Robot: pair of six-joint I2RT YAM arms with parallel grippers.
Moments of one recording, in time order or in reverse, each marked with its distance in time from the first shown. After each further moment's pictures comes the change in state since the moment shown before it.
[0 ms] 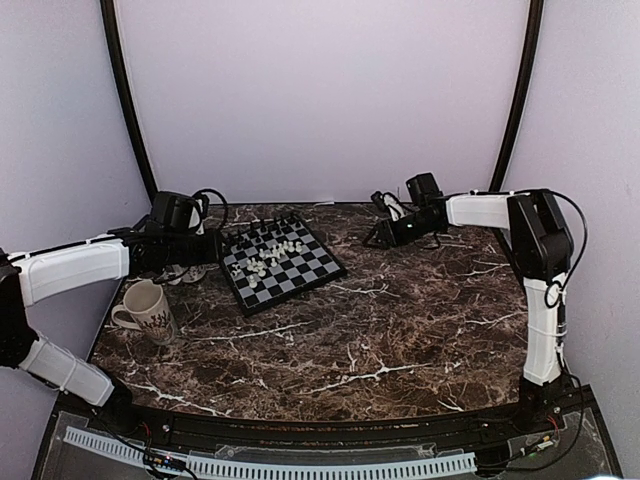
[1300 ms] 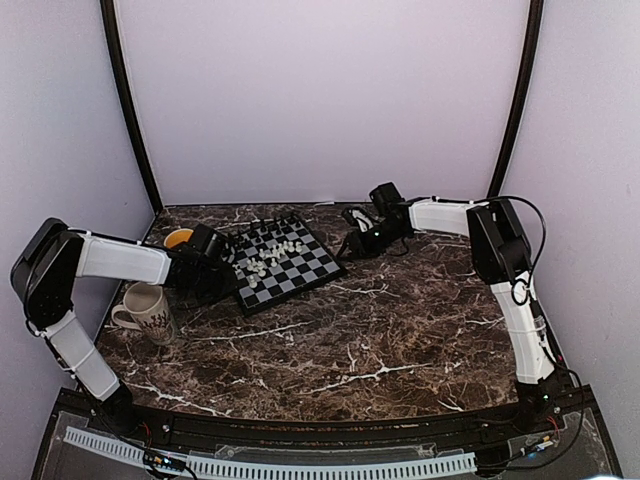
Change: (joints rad) left arm -0.038 0.311 -0.042 0.001 -0.042 -0.403; right arm 0.116 0.310 0.355 -0.183 0.023 0.118
